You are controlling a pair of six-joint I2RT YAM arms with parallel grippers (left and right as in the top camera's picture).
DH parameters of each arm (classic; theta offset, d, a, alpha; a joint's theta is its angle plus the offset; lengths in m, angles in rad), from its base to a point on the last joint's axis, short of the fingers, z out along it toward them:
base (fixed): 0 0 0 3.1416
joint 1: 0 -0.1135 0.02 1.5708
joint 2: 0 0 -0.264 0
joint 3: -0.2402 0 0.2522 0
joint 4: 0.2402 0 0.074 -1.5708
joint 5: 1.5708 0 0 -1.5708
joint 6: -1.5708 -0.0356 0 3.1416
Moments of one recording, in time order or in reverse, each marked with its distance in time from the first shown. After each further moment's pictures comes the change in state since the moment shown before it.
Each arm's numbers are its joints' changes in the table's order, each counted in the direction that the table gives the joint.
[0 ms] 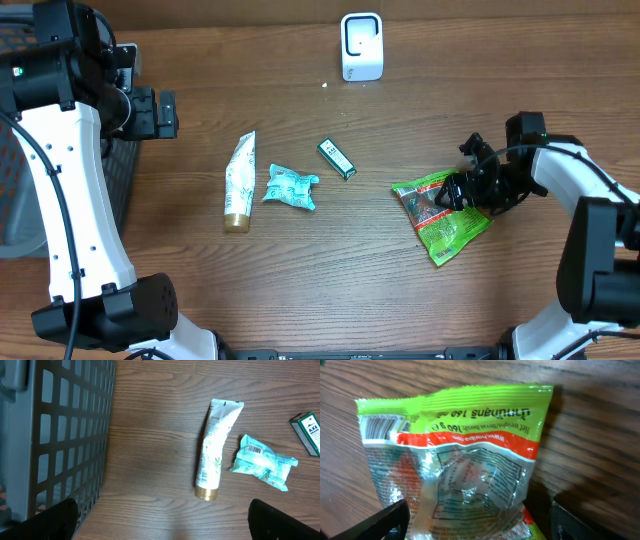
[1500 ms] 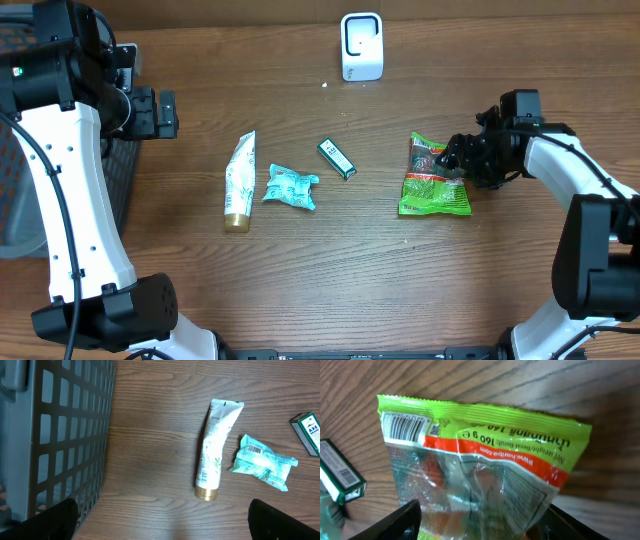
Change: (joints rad) left arm 0.000 0.000 0.000 0.000 0.000 0.000; right arm -0.042 0.027 -0.082 -0.192 0.076 -0.579
